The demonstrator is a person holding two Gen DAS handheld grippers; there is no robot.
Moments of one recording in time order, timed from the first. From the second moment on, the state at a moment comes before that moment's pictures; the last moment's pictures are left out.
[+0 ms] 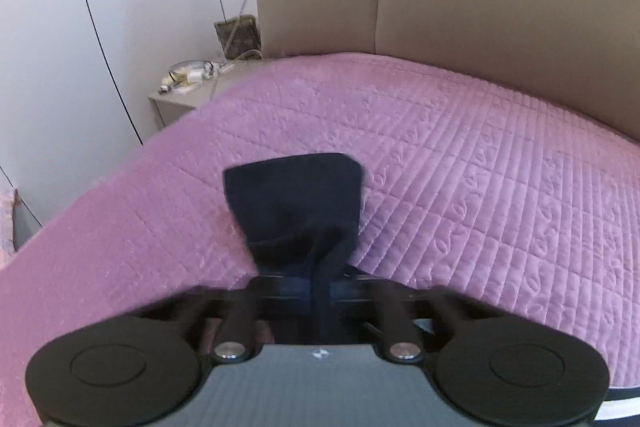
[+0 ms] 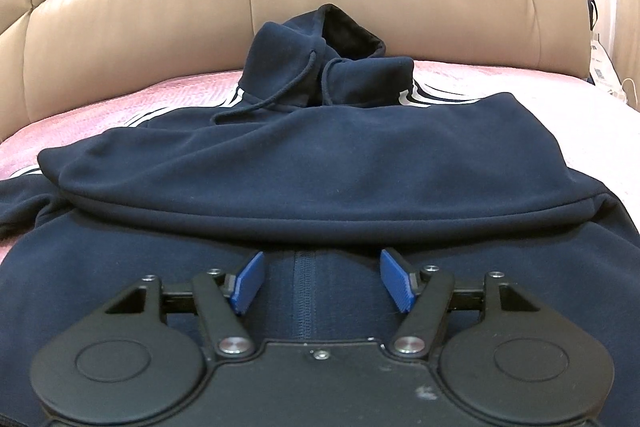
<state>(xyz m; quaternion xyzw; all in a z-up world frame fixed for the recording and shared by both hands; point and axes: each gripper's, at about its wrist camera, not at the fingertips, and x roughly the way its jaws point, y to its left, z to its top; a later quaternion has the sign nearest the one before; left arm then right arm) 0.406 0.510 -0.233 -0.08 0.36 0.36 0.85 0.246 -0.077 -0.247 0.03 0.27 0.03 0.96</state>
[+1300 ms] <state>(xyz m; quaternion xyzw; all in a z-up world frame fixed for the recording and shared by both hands) 0.262 0.157 -0.182 -0.11 0.31 -0.05 0.94 0.256 -0.231 -0.173 0.18 0.35 0.05 0.92</state>
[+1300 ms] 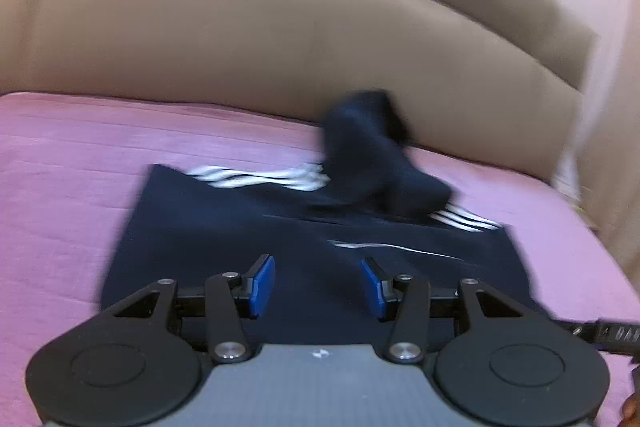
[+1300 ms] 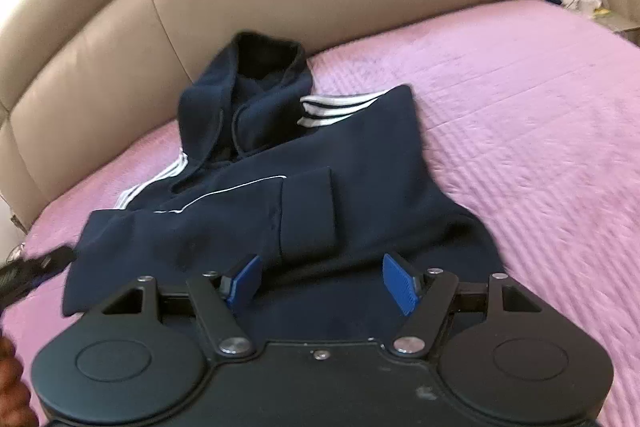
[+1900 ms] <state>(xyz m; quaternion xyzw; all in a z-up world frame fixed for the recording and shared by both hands) 0.303 0.210 -0.218 -0.17 0.31 0.01 0.93 0.331 -0.191 -0.174 0.13 0.34 0.05 0.93</state>
